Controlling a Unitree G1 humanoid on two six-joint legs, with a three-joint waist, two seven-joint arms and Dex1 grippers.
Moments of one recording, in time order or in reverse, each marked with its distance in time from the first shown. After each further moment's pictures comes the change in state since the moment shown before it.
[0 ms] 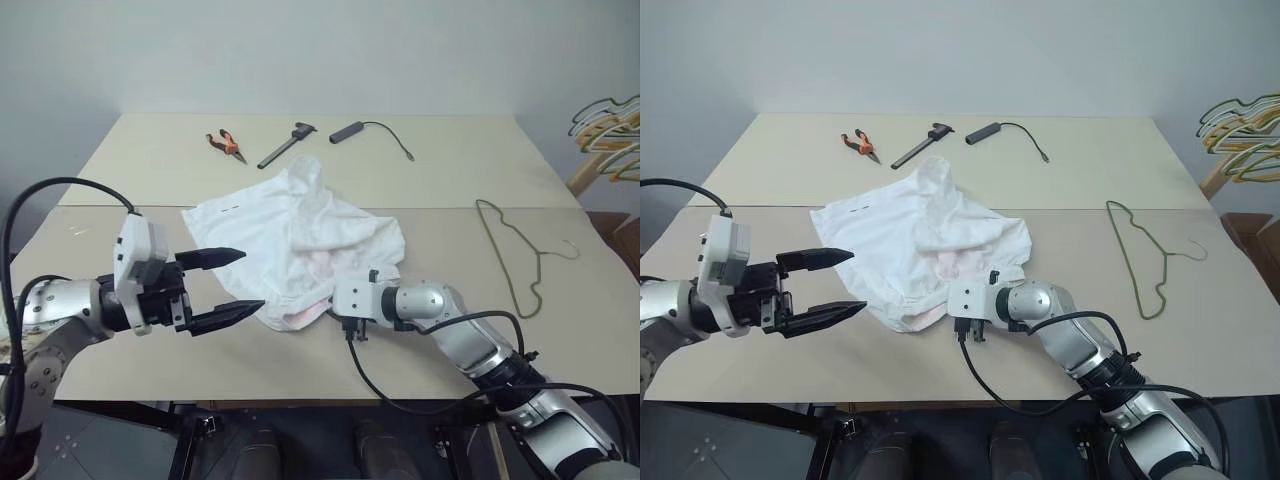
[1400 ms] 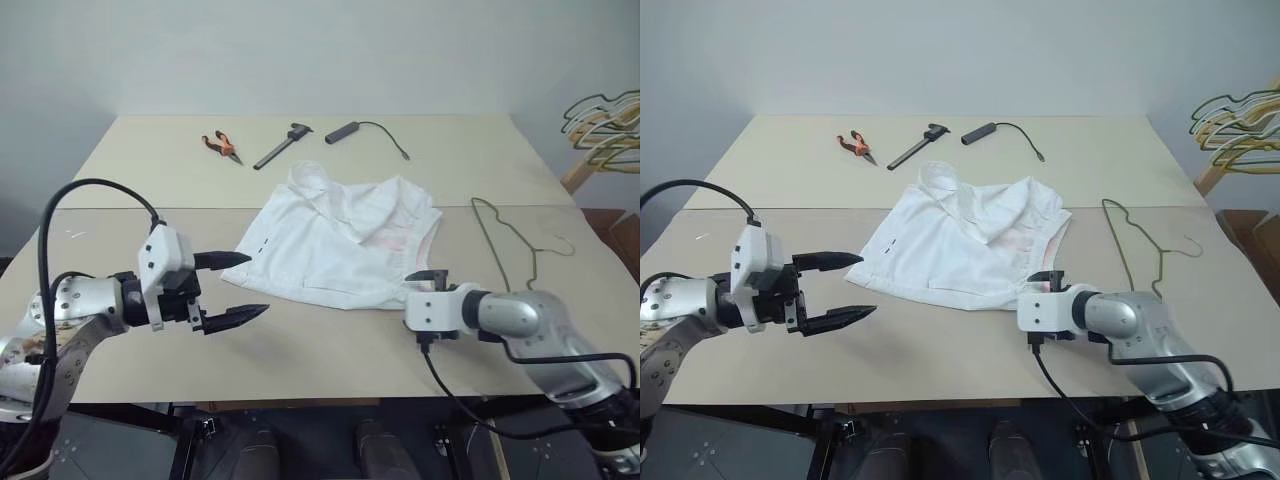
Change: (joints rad) left arm -0.019 0.002 -0.143 0.113 0.253 -0.164 -0.063; right arm 0.245 -0.285 -0.238 -0.267 -0.240 -0.007 0.010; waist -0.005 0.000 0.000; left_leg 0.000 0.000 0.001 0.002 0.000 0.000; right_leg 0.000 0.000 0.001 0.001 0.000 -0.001
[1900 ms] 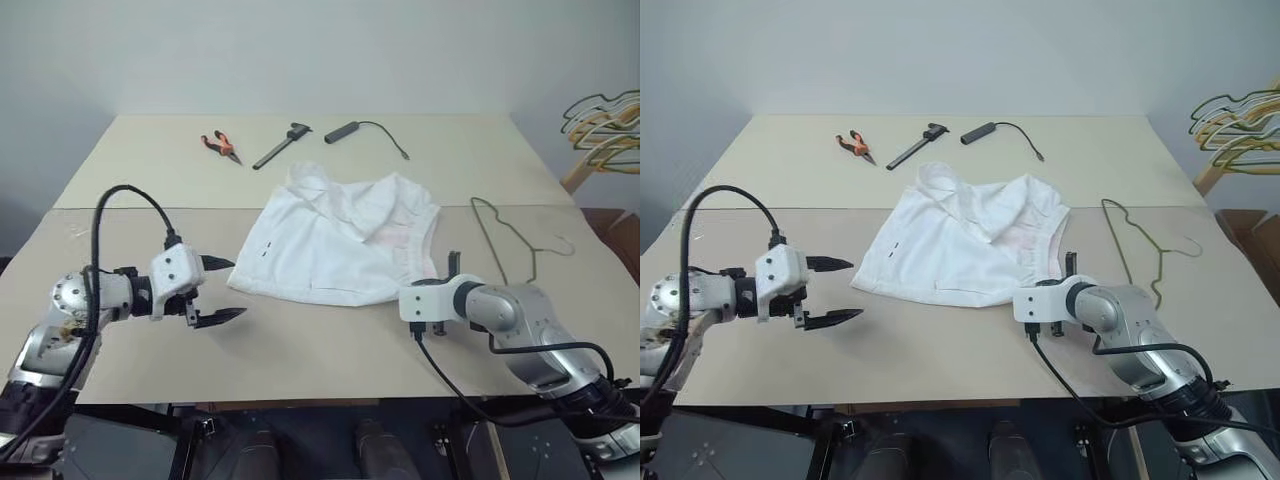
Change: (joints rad) left arm -0.122 0.004 -0.209 0.389 0.403 -0.429 -0.079; right arm -0.042 0.012 0.037 0.065 -0.166 -0.010 -0.028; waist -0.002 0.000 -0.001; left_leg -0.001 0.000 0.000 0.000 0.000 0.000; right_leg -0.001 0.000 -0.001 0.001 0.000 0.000
